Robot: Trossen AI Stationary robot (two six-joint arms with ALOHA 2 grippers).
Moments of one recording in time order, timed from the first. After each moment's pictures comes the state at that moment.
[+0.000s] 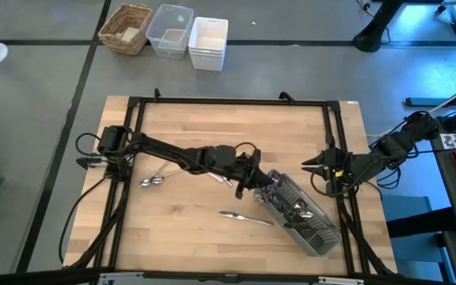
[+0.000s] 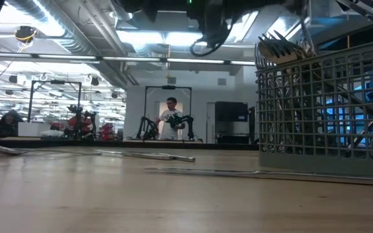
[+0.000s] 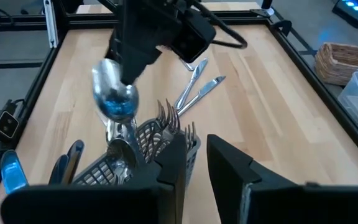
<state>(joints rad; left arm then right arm) -0.08 1.88 1.31 0.44 0.12 -2.06 0.60 0.75 0.97 -0.84 0.57 0.38</state>
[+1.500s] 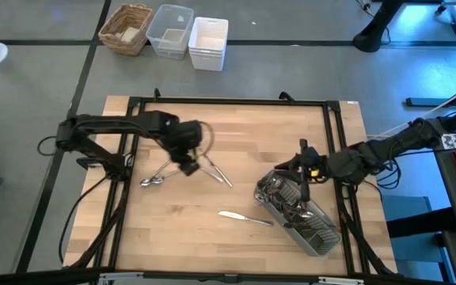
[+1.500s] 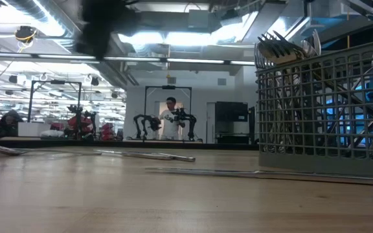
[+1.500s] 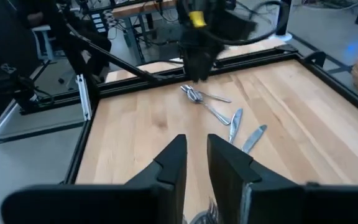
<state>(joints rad) 0.13 1.44 1.29 -1.13 0.27 -0.62 0.42 0.97 0.97 -0.34 0.42 0.36</state>
